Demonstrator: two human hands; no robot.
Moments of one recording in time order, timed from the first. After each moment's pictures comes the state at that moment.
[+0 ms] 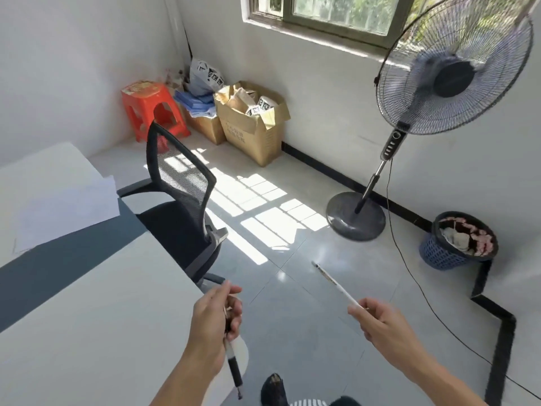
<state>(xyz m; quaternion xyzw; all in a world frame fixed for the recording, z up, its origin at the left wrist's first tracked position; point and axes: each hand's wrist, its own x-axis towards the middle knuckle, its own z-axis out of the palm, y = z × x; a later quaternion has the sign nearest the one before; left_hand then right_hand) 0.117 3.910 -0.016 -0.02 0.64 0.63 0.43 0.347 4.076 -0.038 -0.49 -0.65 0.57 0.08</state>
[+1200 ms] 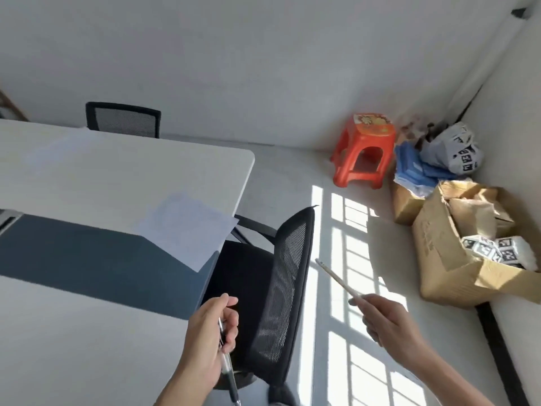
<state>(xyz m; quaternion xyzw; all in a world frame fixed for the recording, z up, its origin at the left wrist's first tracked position) -0.248 4.137 -0.022 -0.33 0.55 0.77 0.06 -0.285 4.428 -0.035 -0.08 -0.79 0.58 -0.17</state>
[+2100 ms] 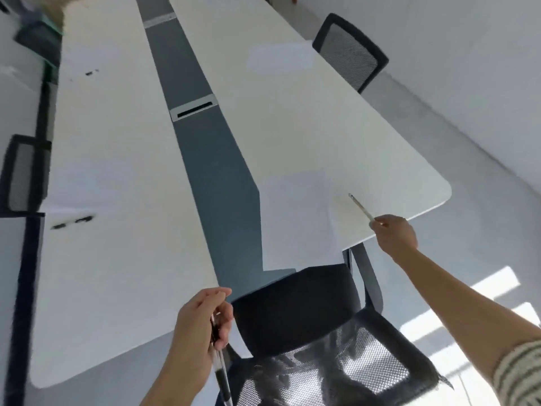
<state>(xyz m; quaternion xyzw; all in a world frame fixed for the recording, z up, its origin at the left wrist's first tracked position) -0.364 4.112 -0.003 -0.62 0.34 0.66 -0.26 -0.730 4.131 -0.137 0.22 -0.89 0.27 -0.29</state>
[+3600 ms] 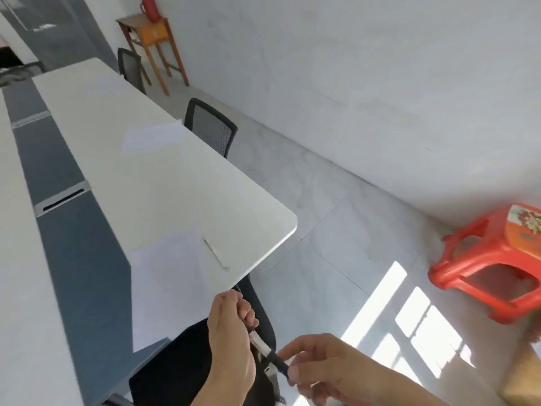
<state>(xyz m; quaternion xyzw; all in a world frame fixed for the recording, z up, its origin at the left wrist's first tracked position) -0.649 4.240 -0.002 -0.56 0.39 0.67 -0.27 -0.749 4.380 -0.005 0.18 -0.53 0.43 -0.71</state>
